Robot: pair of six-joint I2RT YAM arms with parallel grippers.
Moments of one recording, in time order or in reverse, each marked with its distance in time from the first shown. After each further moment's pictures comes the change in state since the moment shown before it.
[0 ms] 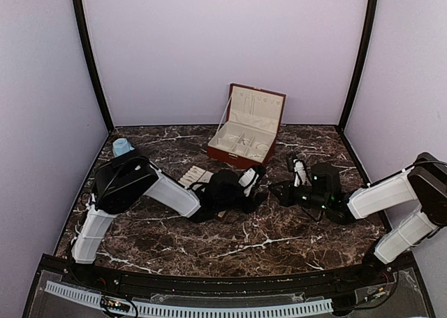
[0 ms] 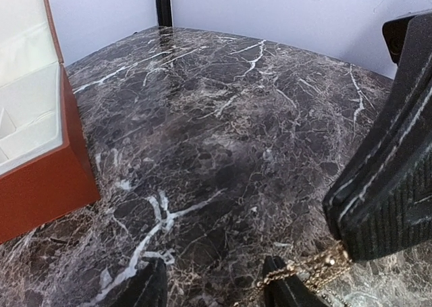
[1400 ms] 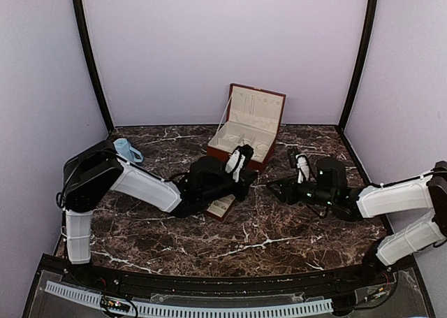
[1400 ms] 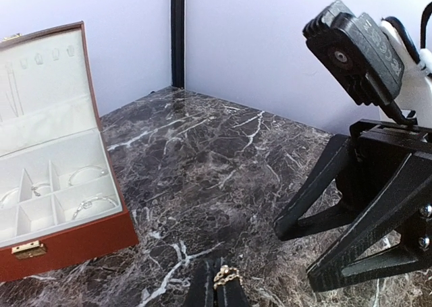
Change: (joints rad) left arm 0.000 -0.232 -0.161 0.094 -0.023 -0.061; right arm 0.005 -0.124 0.024 -0.152 -0.021 -0.080
